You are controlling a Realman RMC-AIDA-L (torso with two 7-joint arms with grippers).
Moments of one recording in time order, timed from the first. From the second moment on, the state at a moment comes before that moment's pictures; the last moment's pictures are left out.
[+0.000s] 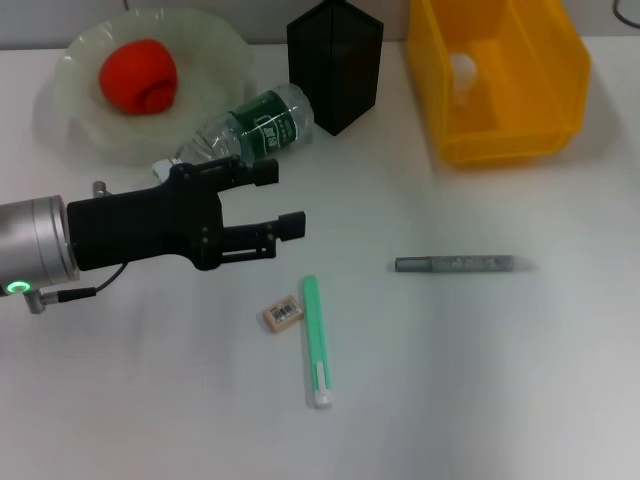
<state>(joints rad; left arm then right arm) -0.50 -2.05 0.88 0.53 1.71 1.63 -1.24 0.74 2.01 -0.71 -0.82 -1.99 -1.04 1.84</state>
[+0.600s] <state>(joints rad) -0.49 -2.02 0.84 0.53 1.71 1.51 -1.29 0.41 2.00 -0.69 -0.96 -1.78 -1.72 1.67</state>
